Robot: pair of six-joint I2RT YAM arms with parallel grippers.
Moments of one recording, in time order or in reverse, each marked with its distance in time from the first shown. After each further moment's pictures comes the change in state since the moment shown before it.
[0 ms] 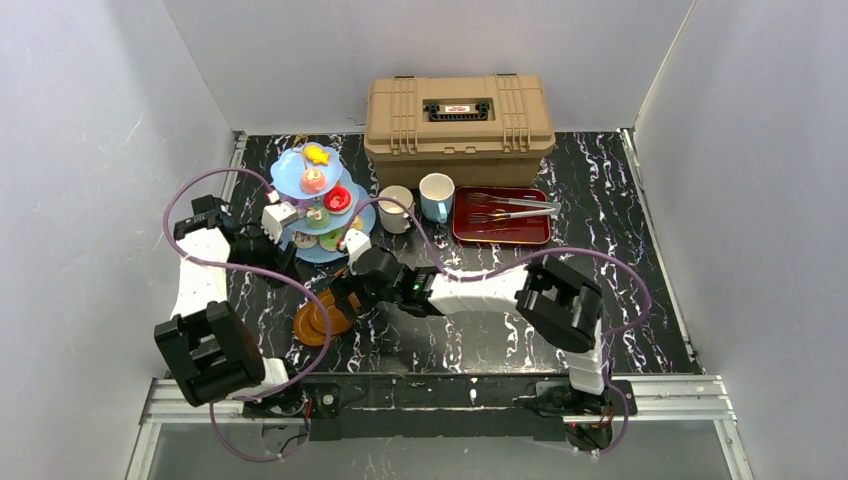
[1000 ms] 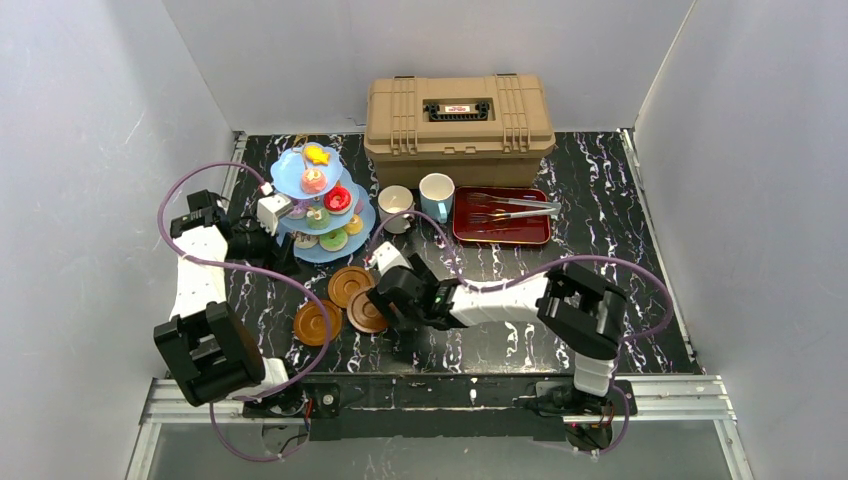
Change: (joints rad) left arm 0.007 -0.008 0.033 0.019 0.039 -0.090; right arm 0.022 -0.088 -0.172 -0.163 0.342 -0.119
